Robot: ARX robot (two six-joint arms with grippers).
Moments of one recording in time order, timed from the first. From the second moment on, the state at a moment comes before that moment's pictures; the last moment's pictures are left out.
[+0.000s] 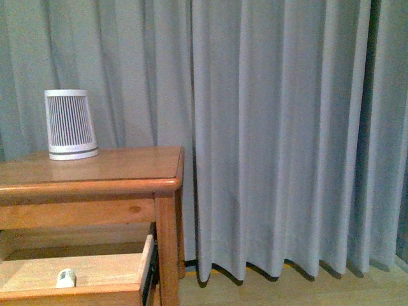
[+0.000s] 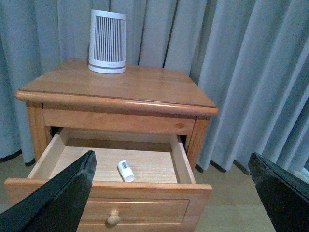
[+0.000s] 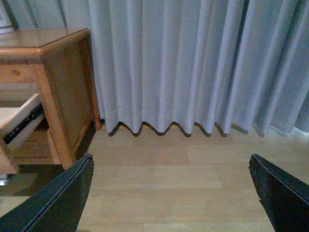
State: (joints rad) left arm 0.03 0.38 0.27 0.22 0.12 -0.13; right arm 0.00 0.00 0.01 0.00 0.00 0.00
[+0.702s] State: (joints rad) left arm 0.00 0.22 0.10 0.11 0.00 -0.01; right arm 0.00 0.00 0.01 0.00 0.00 0.00
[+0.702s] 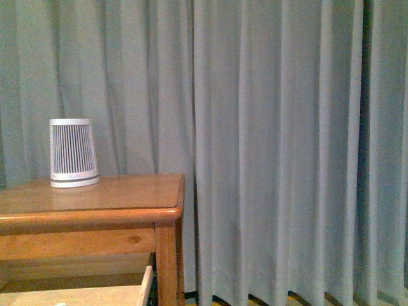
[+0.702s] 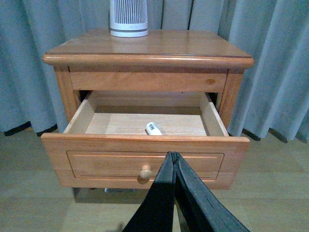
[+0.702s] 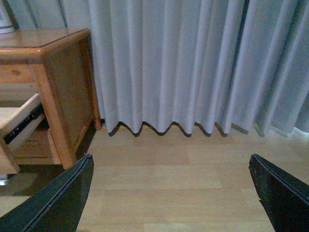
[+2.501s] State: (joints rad) left arm 0.00 0.00 0.01 0.00 0.00 0.00; right arm 0.00 0.00 0.01 0.00 0.00 0.00
